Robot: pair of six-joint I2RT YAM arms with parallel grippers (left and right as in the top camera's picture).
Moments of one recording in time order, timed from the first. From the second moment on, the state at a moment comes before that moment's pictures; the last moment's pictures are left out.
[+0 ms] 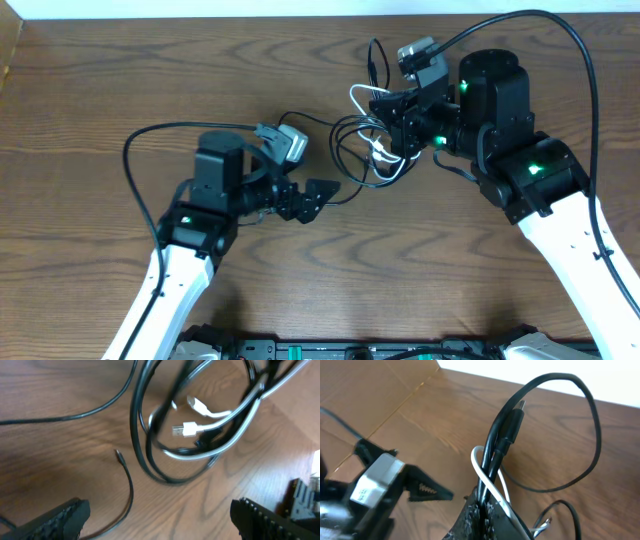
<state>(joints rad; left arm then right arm) -0.28 1.15 0.79 -0.30 0.65 -0.03 0.44 1.35 1.38 -0.56 -0.41 0.17</state>
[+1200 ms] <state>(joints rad) -0.13 1.27 0.79 -0.44 0.46 -0.12 0.34 1.03 1.38 -0.97 0.74 0.46</state>
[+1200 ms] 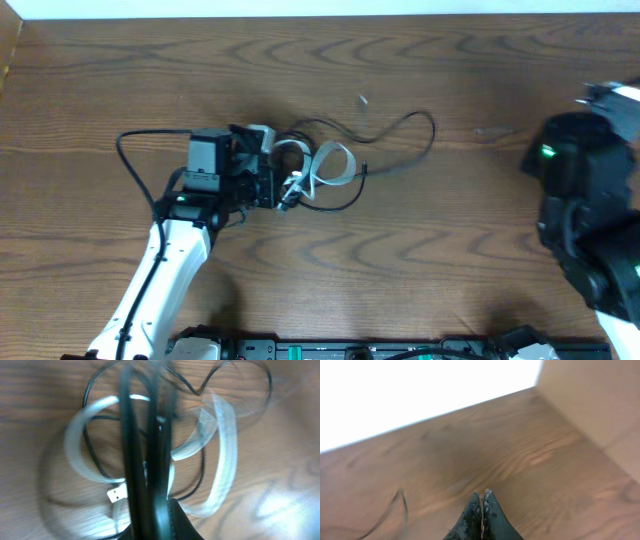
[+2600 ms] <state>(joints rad) -0.05 0.99 0.79 -0.16 1.30 -0.24 0.44 1.42 1.39 -0.91 -0.32 -0.02</state>
